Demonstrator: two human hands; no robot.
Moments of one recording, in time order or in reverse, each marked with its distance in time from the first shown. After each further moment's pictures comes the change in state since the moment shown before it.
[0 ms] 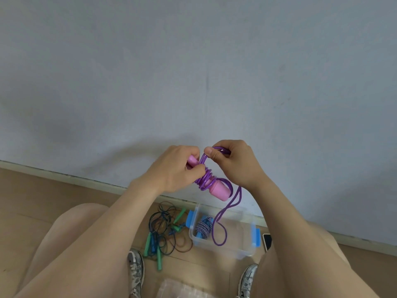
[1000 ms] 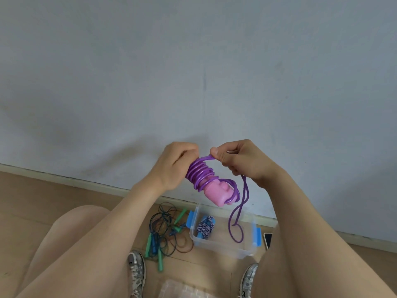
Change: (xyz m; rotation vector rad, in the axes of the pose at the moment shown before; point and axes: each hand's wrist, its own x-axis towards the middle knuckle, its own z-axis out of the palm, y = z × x) left_hand 0.000 0.009 0.002 -0.329 0.096 0.031; right_hand -0.001 0.000 -0.031 0.269 -0.234 0.227
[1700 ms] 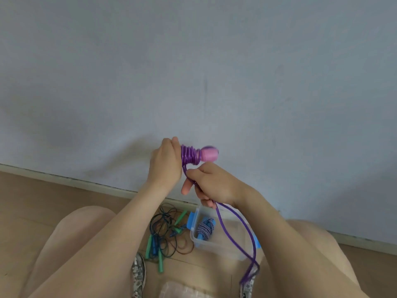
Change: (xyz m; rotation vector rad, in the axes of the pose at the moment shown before) left_hand 0.011 -0.032 0.008 0.490 0.374 -0.320; right_hand -0.013 -0.013 0.071 -0.078 -0.264 0.181
